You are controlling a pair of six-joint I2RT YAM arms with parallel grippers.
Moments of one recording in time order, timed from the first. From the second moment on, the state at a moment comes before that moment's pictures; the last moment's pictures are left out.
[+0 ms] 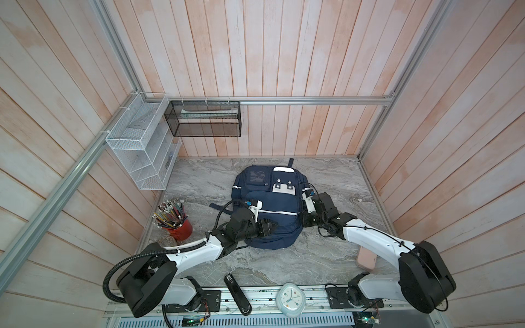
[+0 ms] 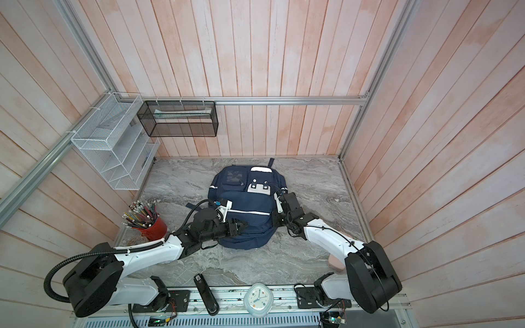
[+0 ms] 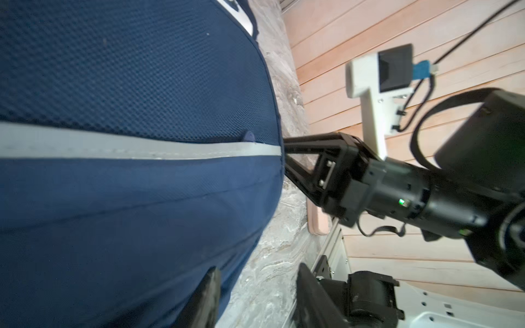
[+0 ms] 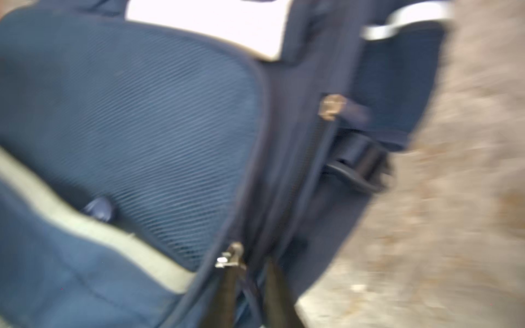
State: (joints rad) left arm -0.76 1.34 0.59 0.32 0.34 -0.86; right arm 0.49 1.33 0.73 -0.24 -0.02 0.33
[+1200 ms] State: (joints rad) left arm 0.08 1.54 0.27 1.05 0.13 -0.03; right arm 0.00 1.55 0.21 1.12 0.09 -0.02
